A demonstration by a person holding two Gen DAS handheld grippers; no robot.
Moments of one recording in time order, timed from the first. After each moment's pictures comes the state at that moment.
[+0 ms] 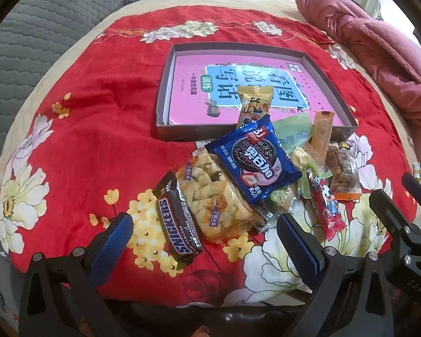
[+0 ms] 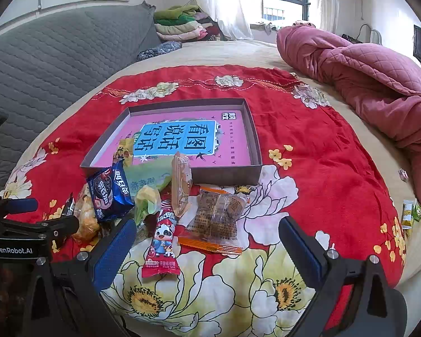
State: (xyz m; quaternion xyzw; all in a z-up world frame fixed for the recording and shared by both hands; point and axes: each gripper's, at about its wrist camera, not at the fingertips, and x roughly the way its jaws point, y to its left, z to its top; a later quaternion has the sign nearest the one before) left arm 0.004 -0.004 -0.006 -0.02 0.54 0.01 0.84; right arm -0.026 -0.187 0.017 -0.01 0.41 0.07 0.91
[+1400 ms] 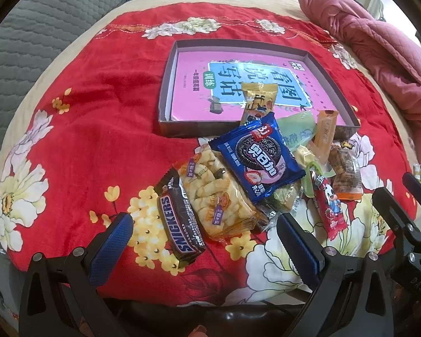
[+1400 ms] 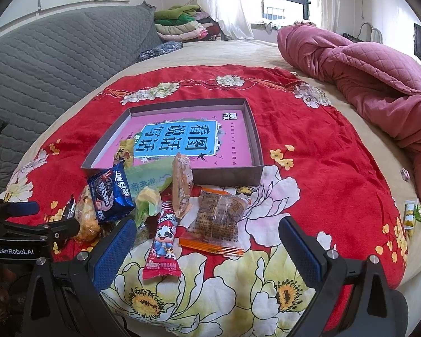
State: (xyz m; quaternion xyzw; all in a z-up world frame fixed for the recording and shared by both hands) left arm 0.003 0.000 -0.009 -0.02 0.55 0.01 0.84; right arm -0.026 -0.187 0.017 -0.01 0.41 0.07 0.91
